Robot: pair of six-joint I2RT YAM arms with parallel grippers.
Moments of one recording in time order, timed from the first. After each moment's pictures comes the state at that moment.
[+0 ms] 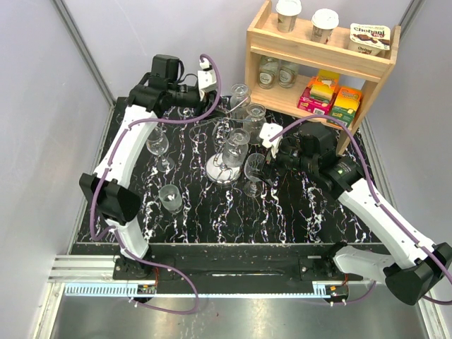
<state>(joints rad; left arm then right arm) -0.33 1.80 2.04 -0.81 1.00 0.70 0.59 1.11 1.17 -0.46 -0.45 -0.43</state>
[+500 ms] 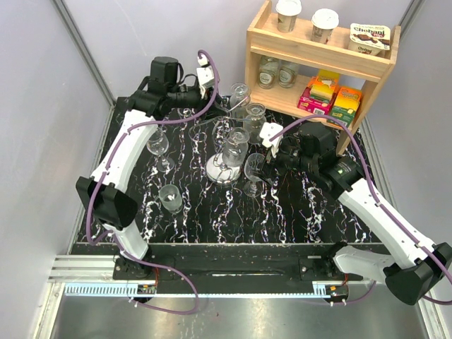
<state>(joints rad) -0.34 1.74 1.93 -0.66 0.93 0.51 0.59 1.11 1.17 -0.46 -0.44 -0.43</state>
